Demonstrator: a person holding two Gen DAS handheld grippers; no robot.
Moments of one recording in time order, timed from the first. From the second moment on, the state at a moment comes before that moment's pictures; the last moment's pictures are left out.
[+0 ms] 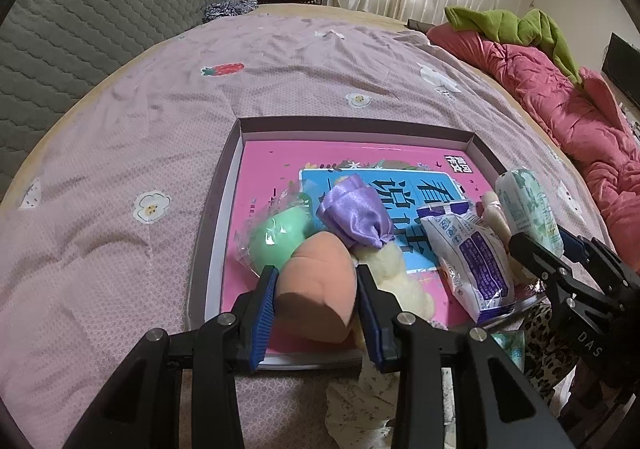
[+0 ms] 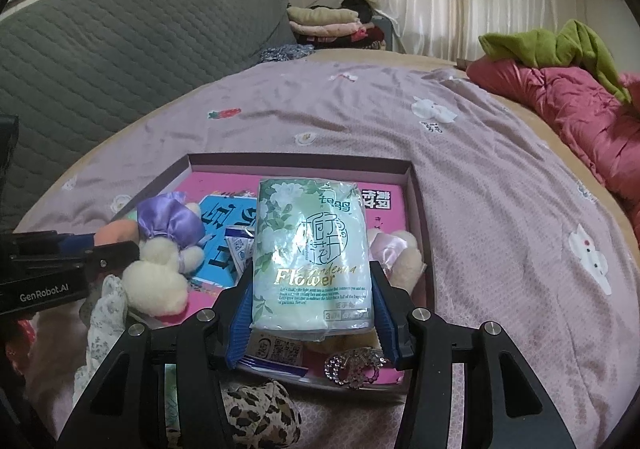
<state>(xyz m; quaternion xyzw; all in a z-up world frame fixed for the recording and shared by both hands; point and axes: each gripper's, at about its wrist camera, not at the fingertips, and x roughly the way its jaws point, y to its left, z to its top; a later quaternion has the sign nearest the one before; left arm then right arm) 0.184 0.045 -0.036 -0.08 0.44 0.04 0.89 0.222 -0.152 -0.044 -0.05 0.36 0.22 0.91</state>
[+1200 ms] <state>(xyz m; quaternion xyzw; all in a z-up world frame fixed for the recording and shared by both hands) 0.182 0.043 -0.035 -0.09 0.45 0.04 0.89 0.221 -0.156 -0.036 -0.03 0.35 0.22 0.91</state>
